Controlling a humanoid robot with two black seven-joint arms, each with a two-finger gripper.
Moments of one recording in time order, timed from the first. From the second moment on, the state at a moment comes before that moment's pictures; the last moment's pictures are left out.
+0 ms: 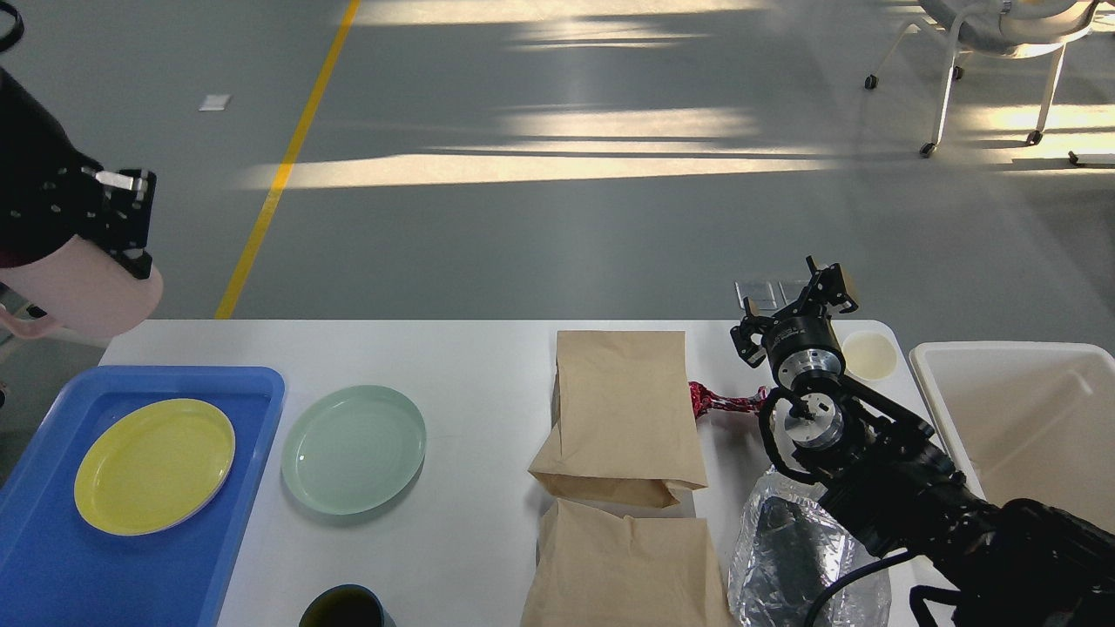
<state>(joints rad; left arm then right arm) -2.35 0.57 1.50 -1.25 0.18 -0.96 -0.07 0.73 -0.02 0.61 0.38 0.26 0.08 0.46</state>
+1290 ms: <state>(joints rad) -1.38 0.93 1.24 -1.17 0.29 -0.16 -0.07 0.73 -0.02 0.61 0.38 0.26 0.08 0.46</state>
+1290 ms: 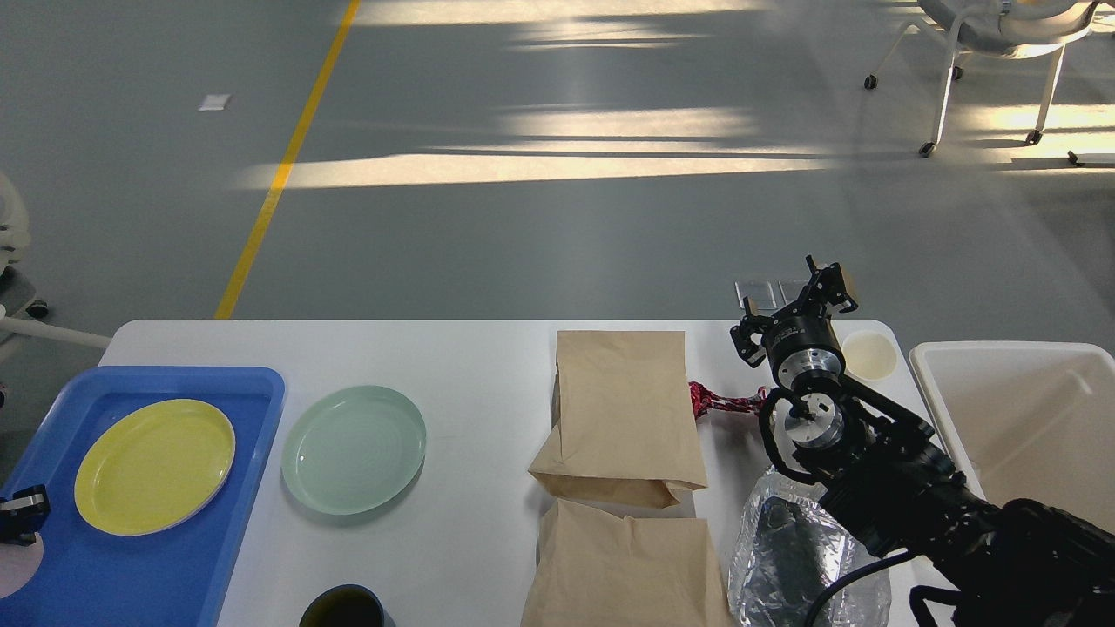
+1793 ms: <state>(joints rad) -1.31 0.95 1.20 -1.17 0.29 -0.14 -0.07 0.73 -0.02 0.61 0.38 0.26 0.08 0.46</state>
